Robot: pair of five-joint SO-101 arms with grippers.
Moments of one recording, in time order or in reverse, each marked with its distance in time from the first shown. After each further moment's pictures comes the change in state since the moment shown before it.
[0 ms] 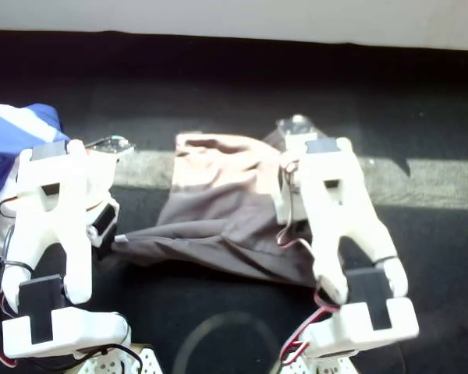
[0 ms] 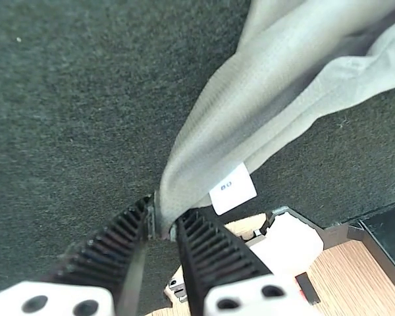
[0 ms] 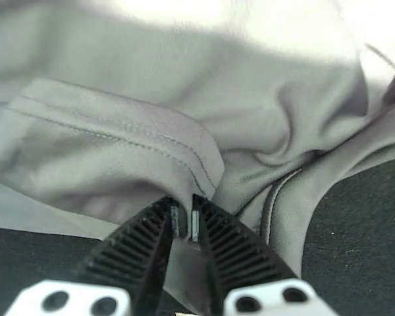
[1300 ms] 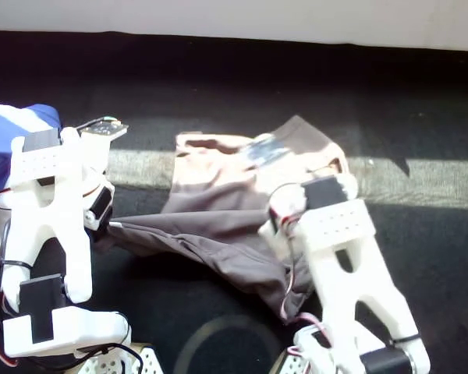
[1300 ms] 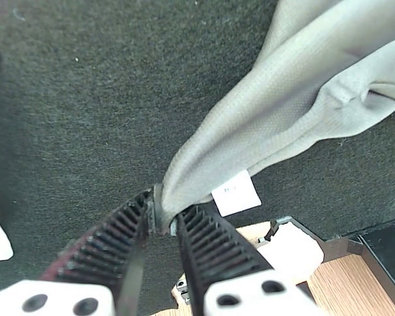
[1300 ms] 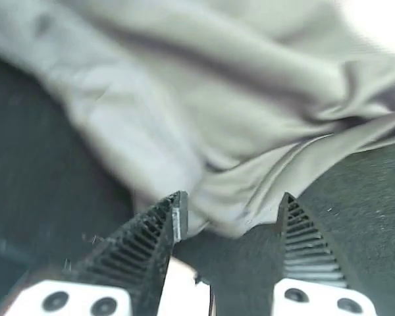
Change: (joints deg) left arm -0.2 0.0 -7.6 0.5 4.0; right arm -6.4 -26.4 14.2 6.1 11.3
